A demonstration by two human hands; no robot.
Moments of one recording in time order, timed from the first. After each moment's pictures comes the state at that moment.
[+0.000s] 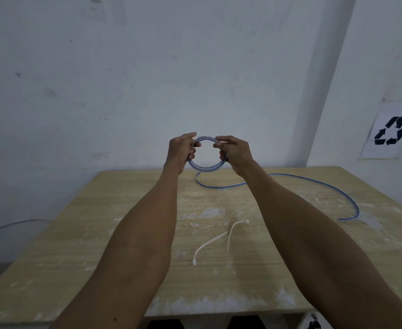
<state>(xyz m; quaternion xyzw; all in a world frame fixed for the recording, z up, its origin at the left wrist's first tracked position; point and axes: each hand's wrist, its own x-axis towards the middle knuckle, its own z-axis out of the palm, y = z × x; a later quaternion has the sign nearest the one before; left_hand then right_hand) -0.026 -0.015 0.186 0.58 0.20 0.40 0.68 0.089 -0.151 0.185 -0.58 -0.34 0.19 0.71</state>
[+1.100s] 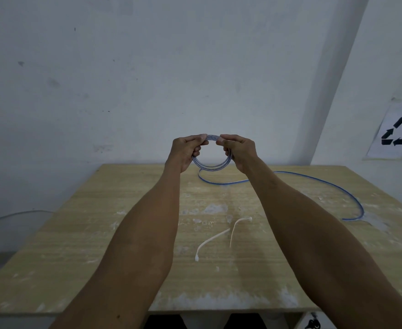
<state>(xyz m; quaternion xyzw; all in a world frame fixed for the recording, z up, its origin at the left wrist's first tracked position) -0.027 -0.003 0.166 0.58 0.16 0.37 0.71 0.094 -0.146 0.179 -0.56 -0.32 0.22 0.73</state>
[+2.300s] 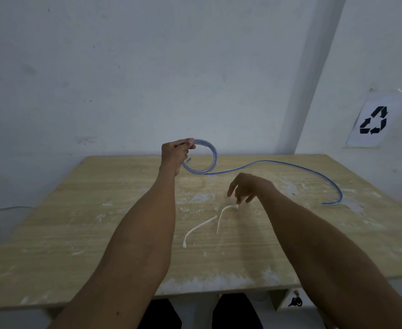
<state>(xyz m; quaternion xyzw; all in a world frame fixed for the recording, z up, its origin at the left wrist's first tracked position) -0.021 -0.023 0.124 0.57 0.23 0.41 0.67 0.124 -0.216 0.098 -0.90 -0.37 0.22 0.08</state>
